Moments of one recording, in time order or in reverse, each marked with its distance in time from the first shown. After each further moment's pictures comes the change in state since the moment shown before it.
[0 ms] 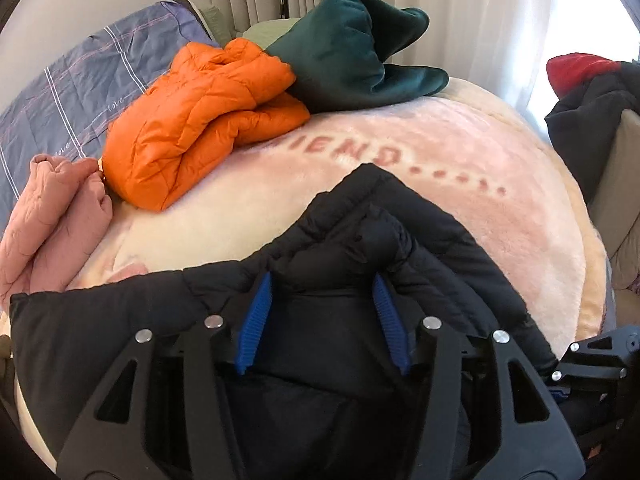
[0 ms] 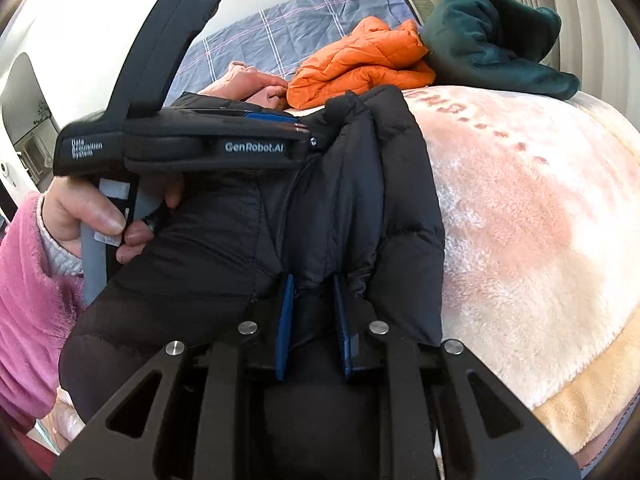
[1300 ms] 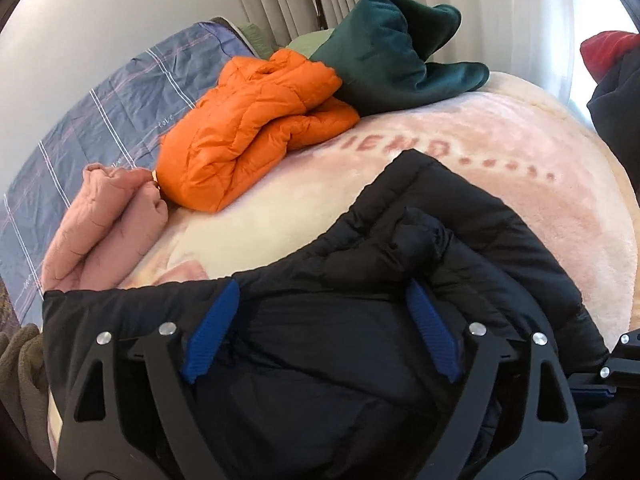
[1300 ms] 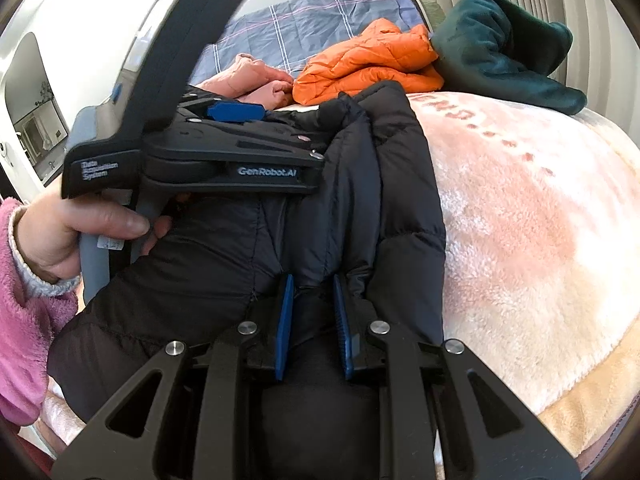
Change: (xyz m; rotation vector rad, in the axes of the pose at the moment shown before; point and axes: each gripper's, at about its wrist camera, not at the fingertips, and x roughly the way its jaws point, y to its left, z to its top) left arm -0.008 -0.002 -0.011 0.024 -0.051 0.230; right arm -0.003 0.009 -0.006 -0.052 0.003 -0.022
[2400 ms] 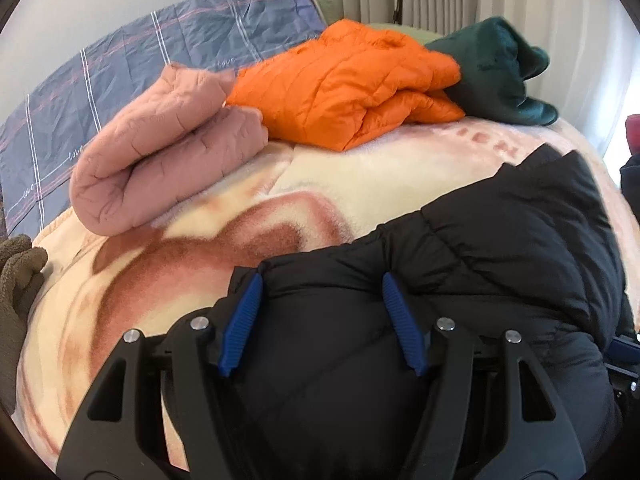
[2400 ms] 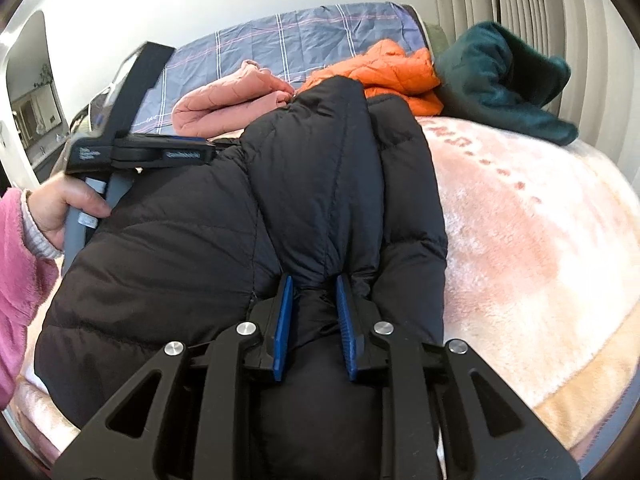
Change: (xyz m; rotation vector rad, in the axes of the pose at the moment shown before) left arm -0.007 0.115 -0.051 -0.260 0.047 -0.007; right arm -0.014 0.021 -0.004 -0.086 -0.054 -0.089
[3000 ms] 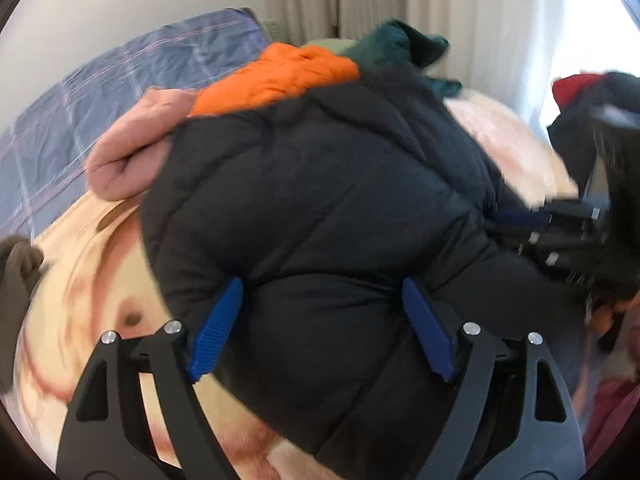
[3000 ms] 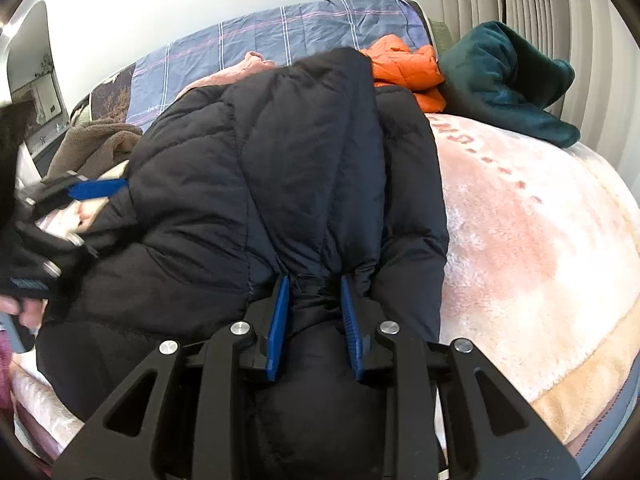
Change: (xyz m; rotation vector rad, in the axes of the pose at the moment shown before) left arm -0.106 -0.041 -0.086 0.090 -0.069 -0.108; right arm 0.006 -0.003 0.002 -0.015 0.033 0.000
